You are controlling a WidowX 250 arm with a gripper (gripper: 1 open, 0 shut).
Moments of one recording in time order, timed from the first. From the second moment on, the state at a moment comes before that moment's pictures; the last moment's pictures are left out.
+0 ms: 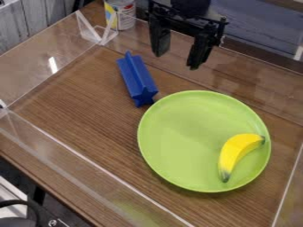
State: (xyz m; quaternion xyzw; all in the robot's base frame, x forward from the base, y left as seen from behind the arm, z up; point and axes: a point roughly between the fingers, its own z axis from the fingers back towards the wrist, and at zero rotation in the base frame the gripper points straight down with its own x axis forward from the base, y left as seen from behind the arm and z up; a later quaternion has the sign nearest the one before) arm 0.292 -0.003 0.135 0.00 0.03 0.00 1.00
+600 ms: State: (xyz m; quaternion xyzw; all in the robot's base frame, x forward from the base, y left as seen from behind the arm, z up) arm 0.275 0.054 0.098 -0.01 0.06 0.14 0.99
